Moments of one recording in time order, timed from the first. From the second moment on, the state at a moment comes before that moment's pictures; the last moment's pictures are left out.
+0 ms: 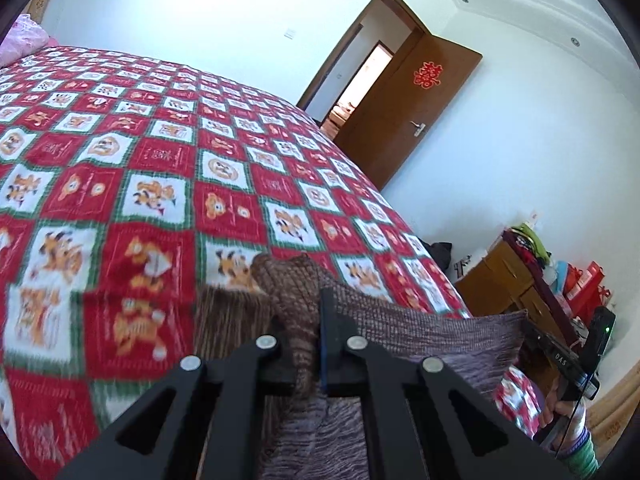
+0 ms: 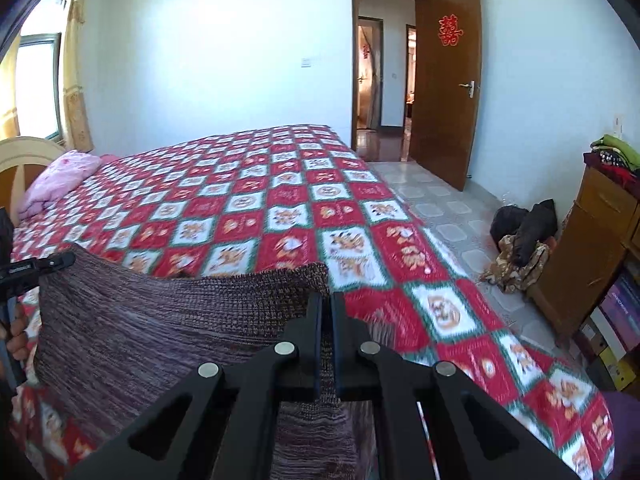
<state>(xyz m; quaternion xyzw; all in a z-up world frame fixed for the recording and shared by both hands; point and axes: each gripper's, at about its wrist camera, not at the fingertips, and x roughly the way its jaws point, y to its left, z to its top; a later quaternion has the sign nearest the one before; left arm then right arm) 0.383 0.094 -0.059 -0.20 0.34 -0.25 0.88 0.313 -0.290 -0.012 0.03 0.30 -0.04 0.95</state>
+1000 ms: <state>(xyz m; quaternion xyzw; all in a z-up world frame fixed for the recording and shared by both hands) 0.350 0.091 -0.067 -0.11 0.41 -0.14 0.90 0.304 -0.336 -0.040 0.12 0.32 -0.11 0.93</state>
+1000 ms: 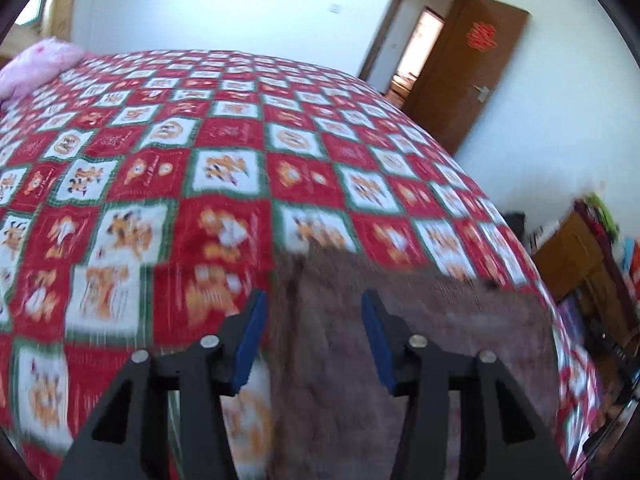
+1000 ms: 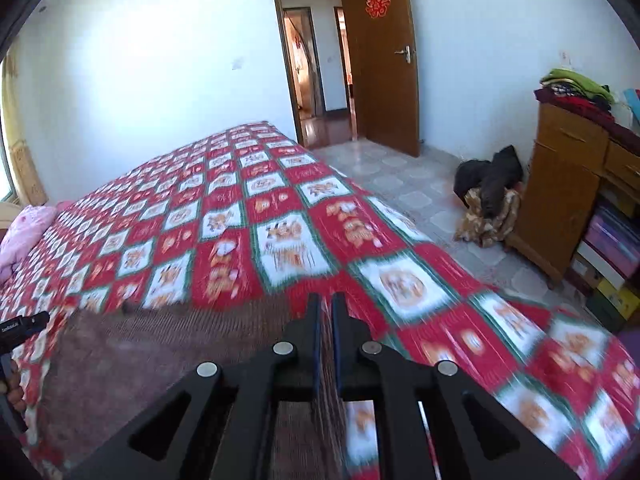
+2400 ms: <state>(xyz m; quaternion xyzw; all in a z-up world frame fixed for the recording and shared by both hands) 0.204 0.044 -0.088 0.08 0.38 0.04 0.92 0.189 -0.159 -0.076 0.14 0.38 0.05 0.91</state>
